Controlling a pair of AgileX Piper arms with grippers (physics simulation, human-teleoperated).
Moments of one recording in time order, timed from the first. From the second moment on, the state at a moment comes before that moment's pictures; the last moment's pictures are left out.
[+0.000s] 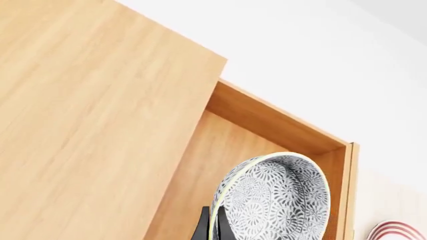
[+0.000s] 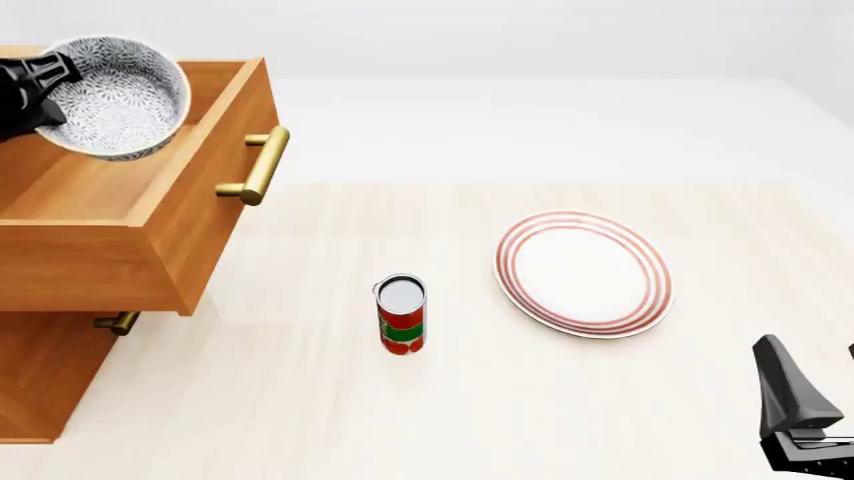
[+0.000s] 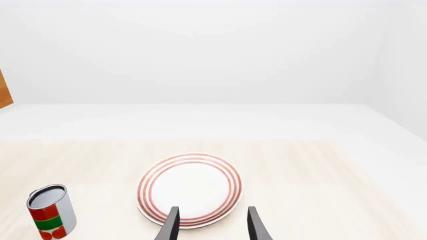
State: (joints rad) left arm 0.18 1.33 -1.33 0.70 -0.34; right arm 0.00 0.03 -0.04 0.01 0.00
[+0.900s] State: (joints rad) left arm 0.18 1.36 -1.31 0.68 -0.32; right arm 0.00 0.03 -0.04 0.01 0.00
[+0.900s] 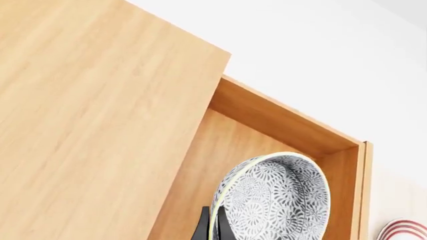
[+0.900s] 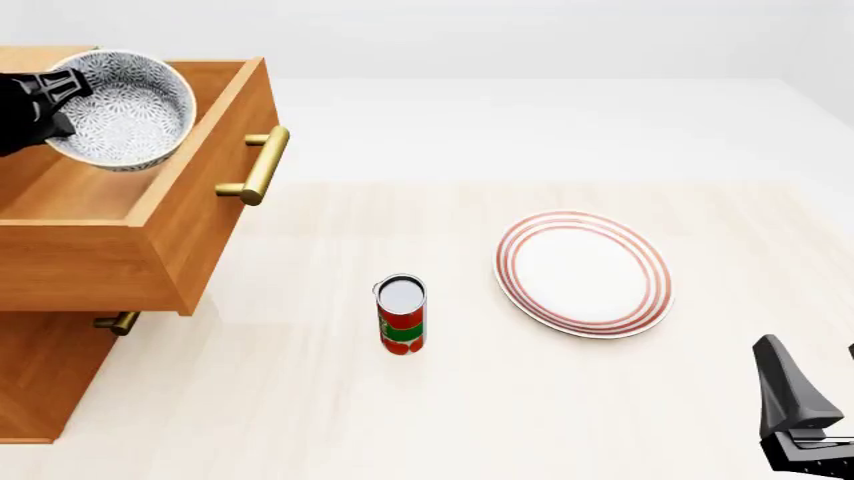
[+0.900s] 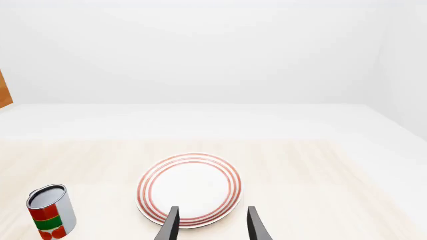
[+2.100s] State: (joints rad) left arm 0.18 1.36 -1.30 0.66 -0.28; right arm 0.00 0.03 -0.04 0.01 0.00
